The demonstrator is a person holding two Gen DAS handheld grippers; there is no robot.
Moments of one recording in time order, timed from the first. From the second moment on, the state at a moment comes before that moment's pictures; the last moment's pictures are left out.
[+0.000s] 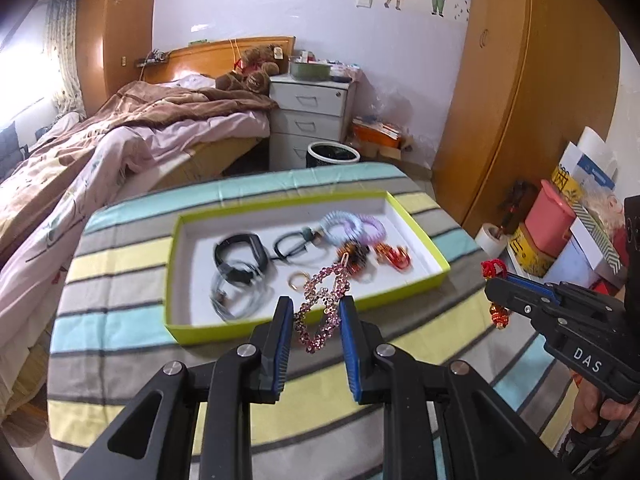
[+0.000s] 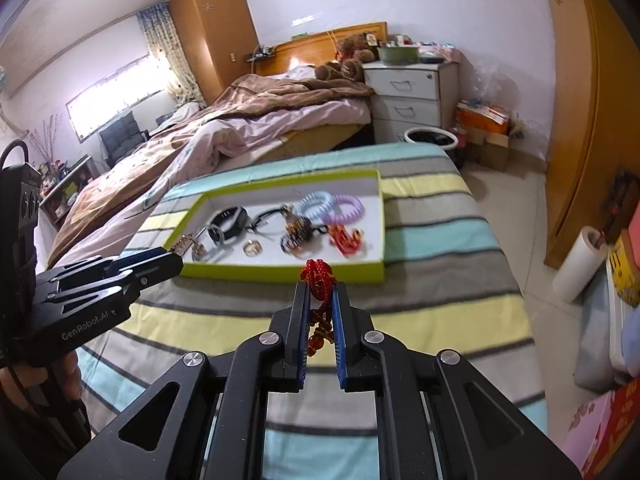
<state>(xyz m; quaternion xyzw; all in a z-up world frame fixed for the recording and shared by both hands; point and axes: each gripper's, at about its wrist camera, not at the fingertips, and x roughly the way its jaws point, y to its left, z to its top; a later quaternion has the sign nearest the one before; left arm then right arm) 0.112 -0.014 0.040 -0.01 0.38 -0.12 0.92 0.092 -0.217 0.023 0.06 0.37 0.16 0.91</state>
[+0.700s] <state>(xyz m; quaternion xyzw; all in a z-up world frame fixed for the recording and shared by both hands) 0.175 -0.011 -0.007 -0.01 0.42 -0.12 0.90 0.234 -0.210 -0.005 0.05 0.43 0.15 0.89</state>
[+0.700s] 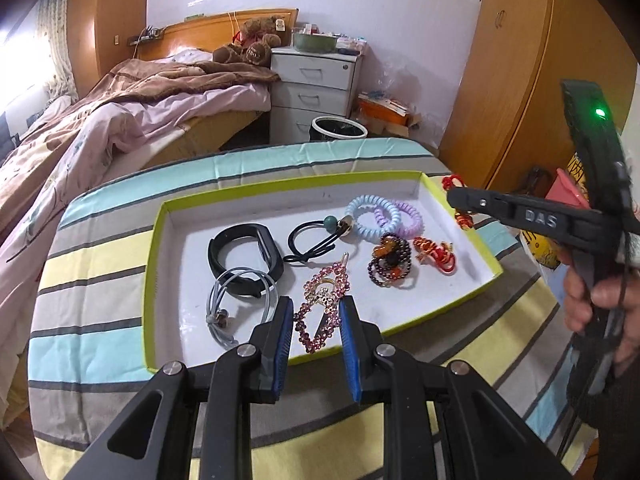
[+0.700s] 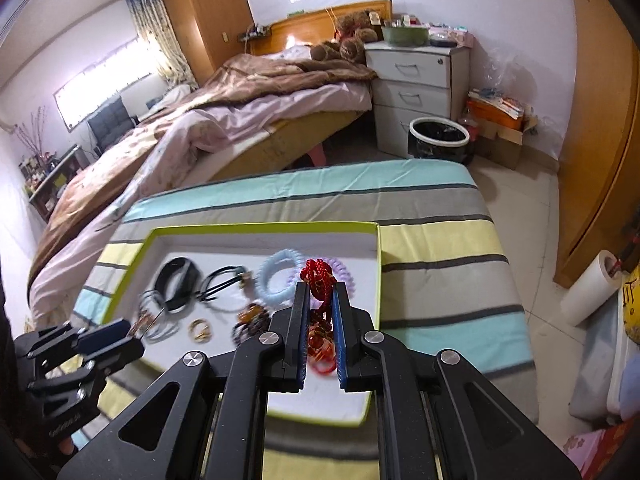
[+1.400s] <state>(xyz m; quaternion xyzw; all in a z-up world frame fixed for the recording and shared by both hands) 0.189 -0.012 -0.030 -0.02 0.44 -0.12 0.89 0.260 -0.194 -0.039 -0.03 0.46 0.13 0.88</state>
